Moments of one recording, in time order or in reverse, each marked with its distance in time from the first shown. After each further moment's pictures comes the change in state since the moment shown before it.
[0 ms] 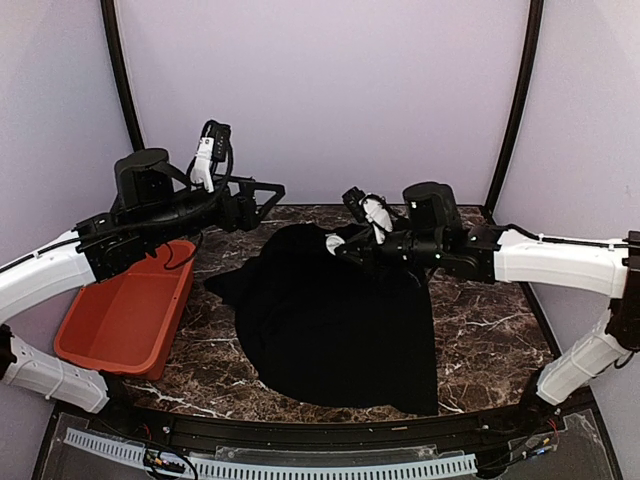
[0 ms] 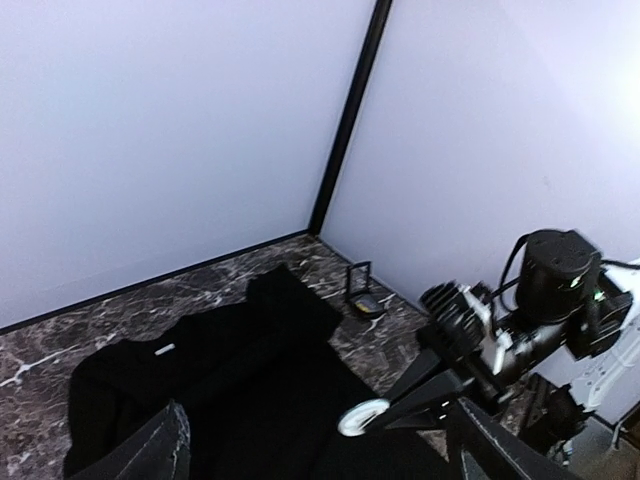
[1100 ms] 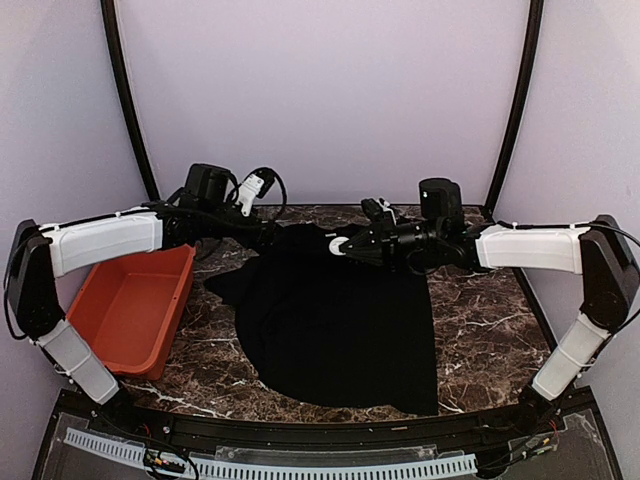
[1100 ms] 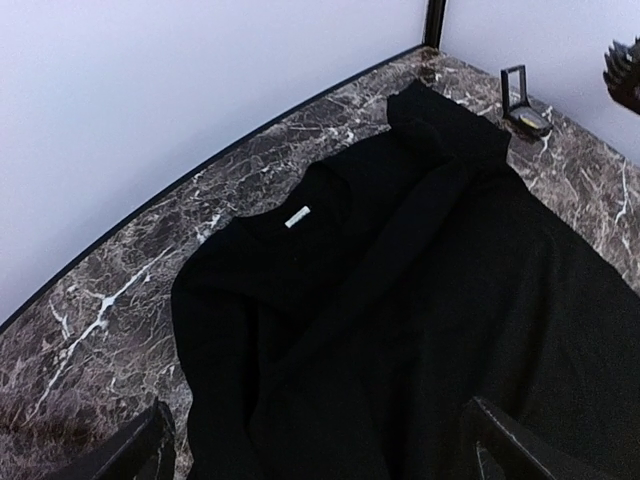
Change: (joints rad) left arm 0.243 0.388 0.104 -0.149 0.070 0.379; right arm -0.249 0.184 -0.002 0.305 -0.781 1.139
